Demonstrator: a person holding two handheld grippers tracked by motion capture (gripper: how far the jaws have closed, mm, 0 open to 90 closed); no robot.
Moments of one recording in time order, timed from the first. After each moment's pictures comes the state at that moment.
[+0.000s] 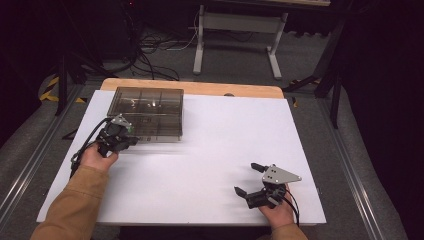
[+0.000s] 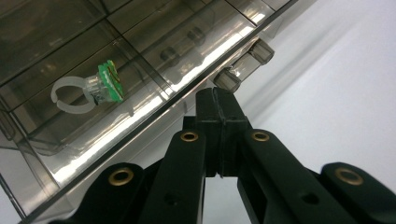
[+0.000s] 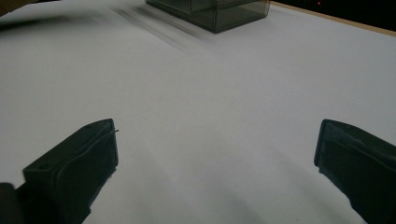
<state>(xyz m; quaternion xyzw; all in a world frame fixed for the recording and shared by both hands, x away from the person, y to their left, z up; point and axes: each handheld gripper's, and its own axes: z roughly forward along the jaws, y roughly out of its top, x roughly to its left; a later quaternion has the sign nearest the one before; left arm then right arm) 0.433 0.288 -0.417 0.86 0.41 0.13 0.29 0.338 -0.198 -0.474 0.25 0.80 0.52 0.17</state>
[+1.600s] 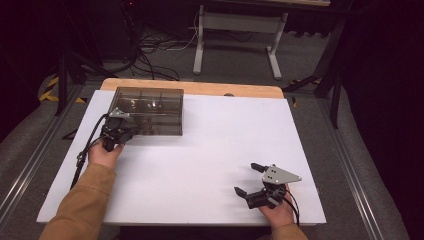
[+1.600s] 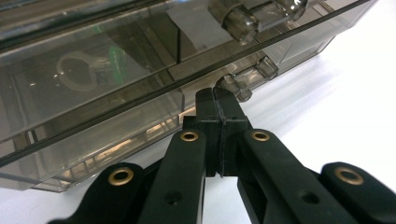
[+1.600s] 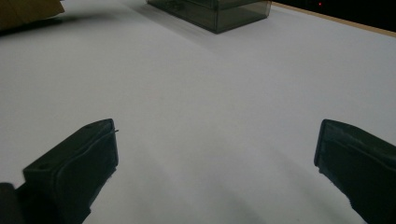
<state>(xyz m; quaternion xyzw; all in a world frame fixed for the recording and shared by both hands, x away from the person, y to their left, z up) 0.456 0.291 -0.432 0.79 0.48 0.16 0.35 0.337 -0.198 -0.474 0.25 0.80 0.52 0.17</state>
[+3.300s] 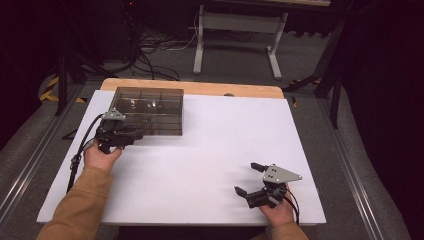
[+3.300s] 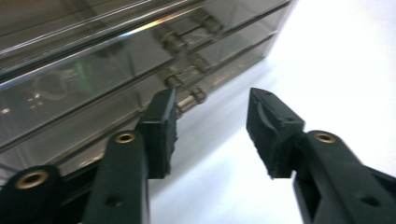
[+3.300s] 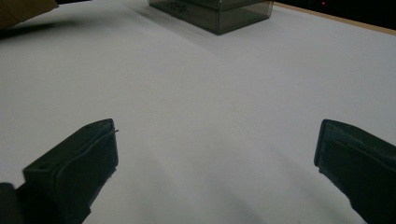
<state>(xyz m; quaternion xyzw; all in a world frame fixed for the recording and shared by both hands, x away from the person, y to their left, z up) 0.434 0.294 -0.410 0.81 0.42 0.14 0.39 0.339 -0.199 -0.473 0.25 0.80 0.52 0.16</state>
